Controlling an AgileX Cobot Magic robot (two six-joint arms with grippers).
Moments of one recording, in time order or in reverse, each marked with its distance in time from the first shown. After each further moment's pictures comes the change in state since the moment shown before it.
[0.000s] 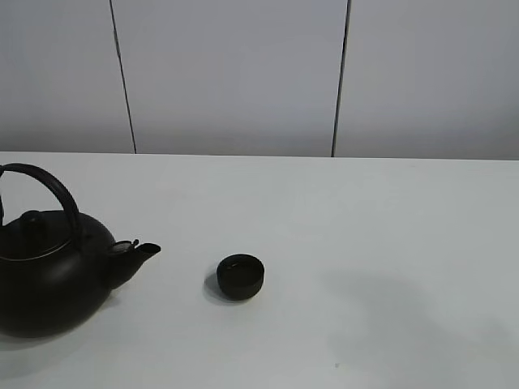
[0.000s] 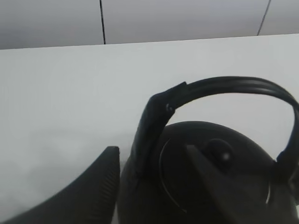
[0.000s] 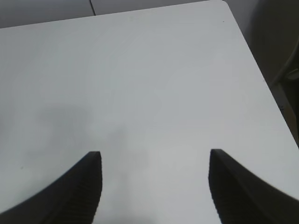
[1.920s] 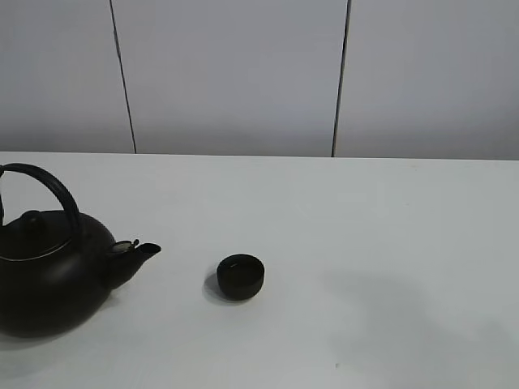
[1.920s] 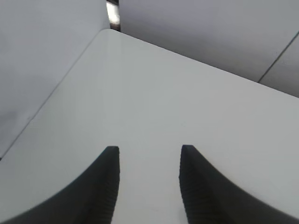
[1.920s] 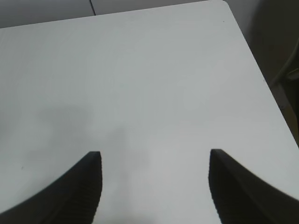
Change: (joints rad) left arm 0.415 -0.478 -0.901 -0.419 1.711 0.160; right arm 0.000 0.000 0.000 0.000 0.000 0.000
